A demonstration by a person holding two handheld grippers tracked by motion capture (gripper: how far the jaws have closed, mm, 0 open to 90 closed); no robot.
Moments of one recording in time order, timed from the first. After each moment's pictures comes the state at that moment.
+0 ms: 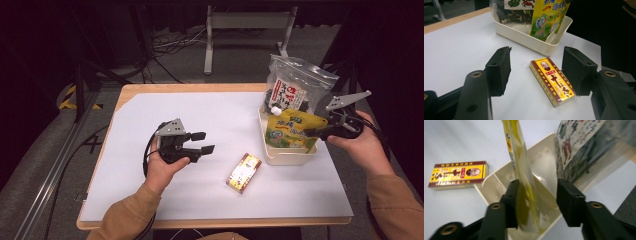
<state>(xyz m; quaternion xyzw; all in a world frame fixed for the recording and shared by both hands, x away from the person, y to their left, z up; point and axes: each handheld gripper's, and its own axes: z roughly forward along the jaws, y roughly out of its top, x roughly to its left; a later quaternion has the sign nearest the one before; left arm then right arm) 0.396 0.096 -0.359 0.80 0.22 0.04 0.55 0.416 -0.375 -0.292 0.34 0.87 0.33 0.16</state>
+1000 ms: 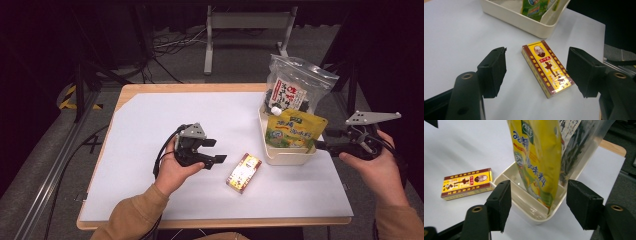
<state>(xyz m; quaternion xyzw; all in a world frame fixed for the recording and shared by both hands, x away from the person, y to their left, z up) 0.393 0.055 -0.360 0.85 0.22 0.02 0.47 0.354 -0.384 -0.292 0.40 0.81 0.37 0.20</state>
